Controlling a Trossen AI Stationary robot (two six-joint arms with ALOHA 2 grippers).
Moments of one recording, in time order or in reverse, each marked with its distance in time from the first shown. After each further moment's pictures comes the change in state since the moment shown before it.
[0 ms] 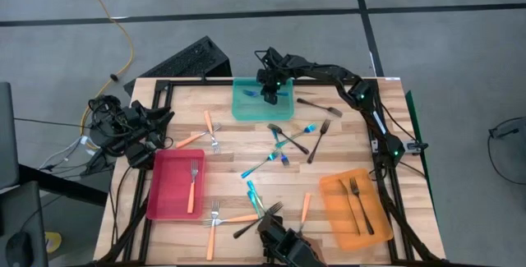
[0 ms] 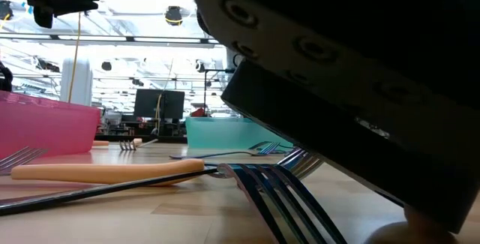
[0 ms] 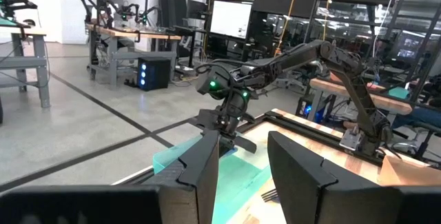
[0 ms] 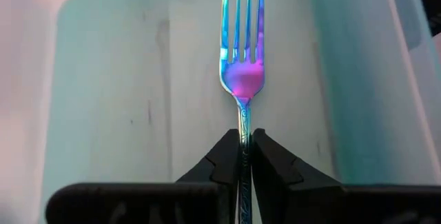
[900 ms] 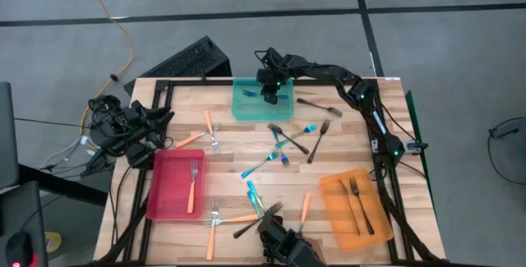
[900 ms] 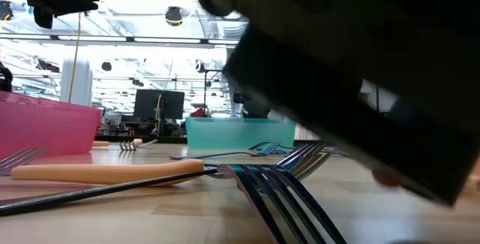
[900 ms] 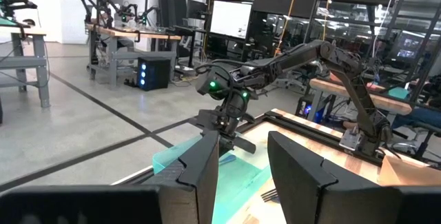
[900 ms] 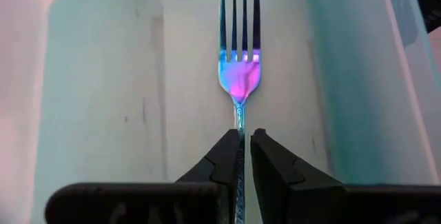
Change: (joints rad) left arm 0.000 0.000 0.000 0.000 0.001 -0.001; right arm 0.002 -0.003 0.000 -0.002 0.017 0.001
